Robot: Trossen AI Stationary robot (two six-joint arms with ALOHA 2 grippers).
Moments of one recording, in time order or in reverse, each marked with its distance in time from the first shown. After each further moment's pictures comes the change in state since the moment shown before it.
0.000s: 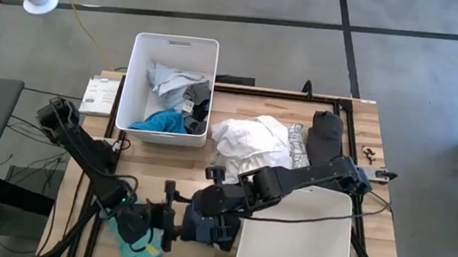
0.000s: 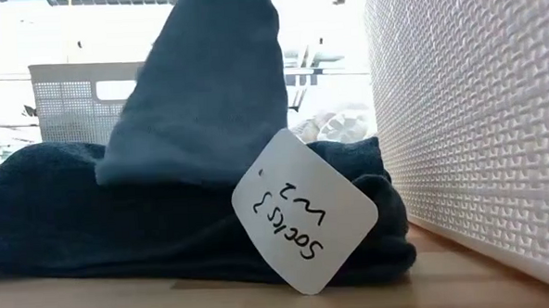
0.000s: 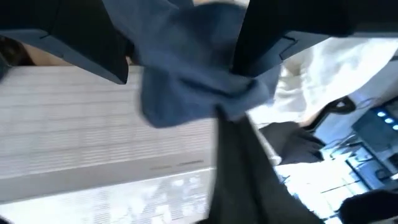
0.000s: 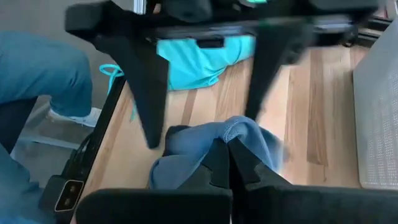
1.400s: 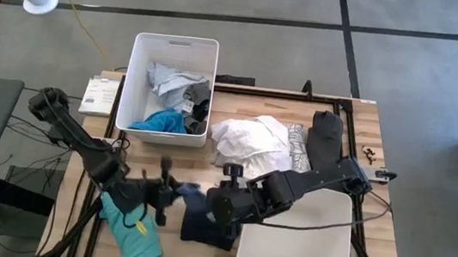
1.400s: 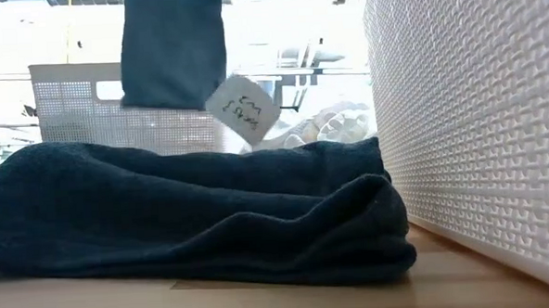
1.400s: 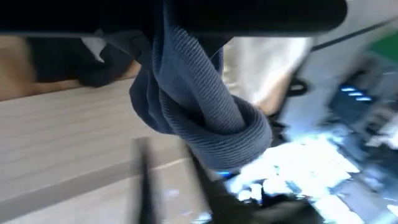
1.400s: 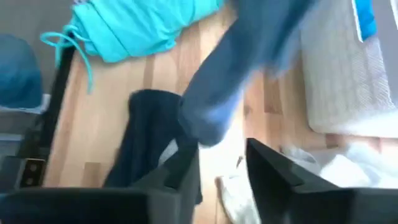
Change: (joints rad) left arm 0.096 -0.223 0.000 -0.217 0.067 0.256; right arm 0.054 -0.040 0.000 -0.201 0.208 0.129
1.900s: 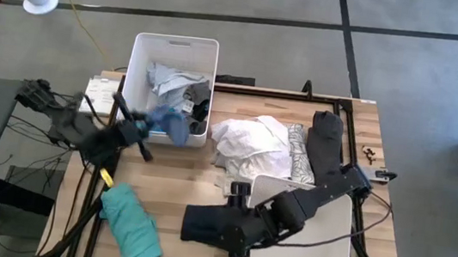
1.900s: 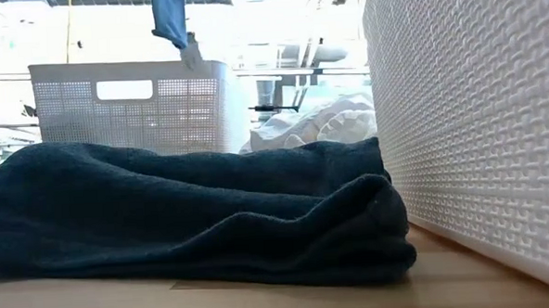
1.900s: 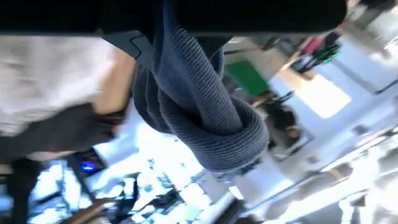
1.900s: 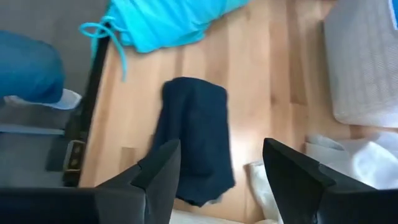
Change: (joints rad) left arm 0.128 -0.391 0.000 0.093 -0.392 0.530; right arm 0.110 -0.005 -0.005 -0.024 0.029 0.096
